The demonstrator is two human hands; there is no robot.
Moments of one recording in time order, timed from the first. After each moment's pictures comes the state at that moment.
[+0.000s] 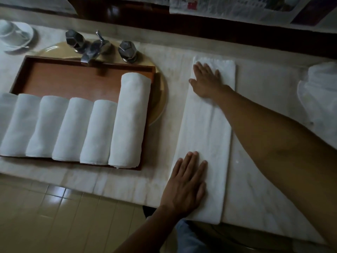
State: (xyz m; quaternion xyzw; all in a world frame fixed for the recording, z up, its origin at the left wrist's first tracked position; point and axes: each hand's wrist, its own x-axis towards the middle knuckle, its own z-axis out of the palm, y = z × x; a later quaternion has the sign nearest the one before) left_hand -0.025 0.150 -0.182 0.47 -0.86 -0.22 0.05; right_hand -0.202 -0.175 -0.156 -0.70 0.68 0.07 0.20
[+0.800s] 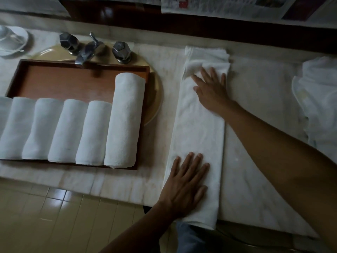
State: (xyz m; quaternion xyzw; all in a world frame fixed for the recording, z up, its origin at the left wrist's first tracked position) left_hand -0.028 0.148 -0.181 0.42 -0.88 -0.21 0.02; right_hand -0.232 -0.119 -0.165 -0.73 0.67 0.00 0.12
